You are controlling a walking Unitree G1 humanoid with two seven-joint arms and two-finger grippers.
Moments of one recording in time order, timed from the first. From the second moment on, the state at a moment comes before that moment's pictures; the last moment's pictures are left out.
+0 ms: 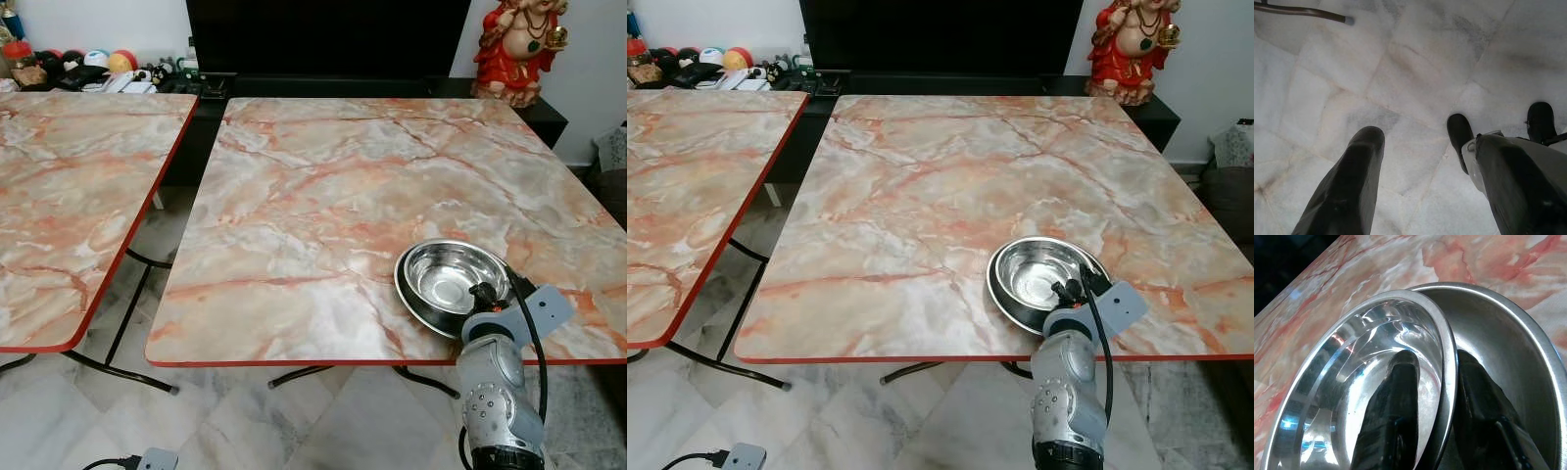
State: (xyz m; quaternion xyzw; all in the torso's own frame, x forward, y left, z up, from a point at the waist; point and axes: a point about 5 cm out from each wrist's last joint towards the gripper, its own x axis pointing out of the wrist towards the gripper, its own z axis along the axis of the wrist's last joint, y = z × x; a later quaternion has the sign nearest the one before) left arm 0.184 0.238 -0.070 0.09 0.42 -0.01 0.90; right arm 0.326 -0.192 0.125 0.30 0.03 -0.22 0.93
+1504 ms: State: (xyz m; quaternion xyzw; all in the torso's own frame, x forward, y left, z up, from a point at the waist) left arm 0.183 0.237 -0.071 0.10 0.42 -0.01 0.90; right arm 0.324 -0.207 0.132 0.26 0.01 -0.28 0.93
